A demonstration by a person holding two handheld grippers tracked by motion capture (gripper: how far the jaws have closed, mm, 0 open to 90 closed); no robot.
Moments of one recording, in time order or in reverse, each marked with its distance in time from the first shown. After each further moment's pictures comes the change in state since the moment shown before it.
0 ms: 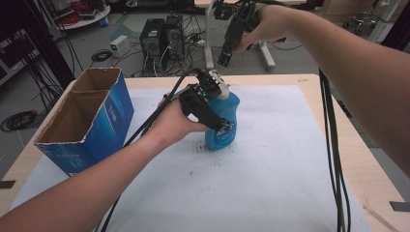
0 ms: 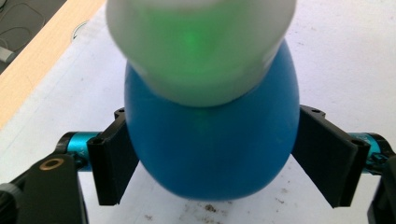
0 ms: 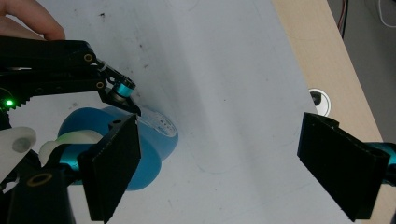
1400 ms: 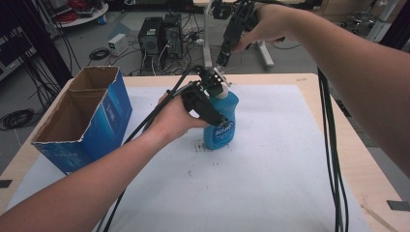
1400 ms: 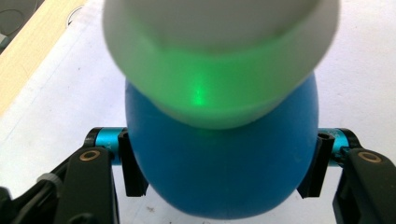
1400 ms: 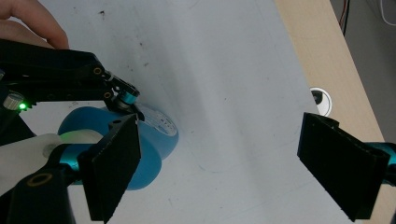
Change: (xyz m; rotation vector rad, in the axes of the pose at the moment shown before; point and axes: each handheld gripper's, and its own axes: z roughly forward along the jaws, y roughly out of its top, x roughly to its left) left arm 0.003 0.007 0.005 0.074 0.003 -0.002; right arm 0.001 0.001 0.002 0.008 0.001 -0.001
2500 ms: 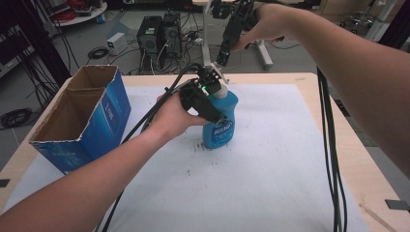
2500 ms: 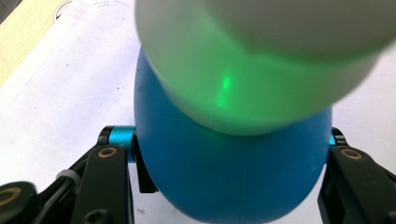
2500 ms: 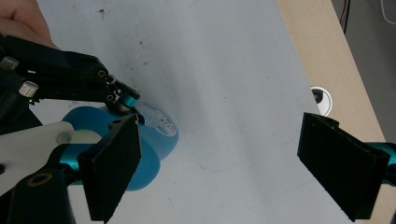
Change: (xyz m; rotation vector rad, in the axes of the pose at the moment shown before) left arm 0.006 0.000 0.000 -0.005 -0.052 -0.038; right arm 0.000 0.000 0.000 0.006 -0.001 0.001
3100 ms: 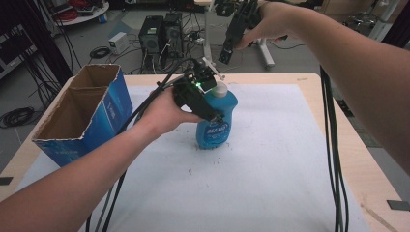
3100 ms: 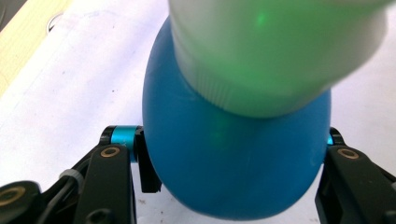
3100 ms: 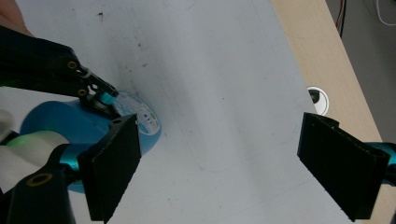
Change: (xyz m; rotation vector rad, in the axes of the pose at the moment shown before) left arm 0.003 -0.006 -0.028 -0.034 -0.063 0.058; right arm -0.001 -0.001 -0.003 -0.012 -0.006 0.005
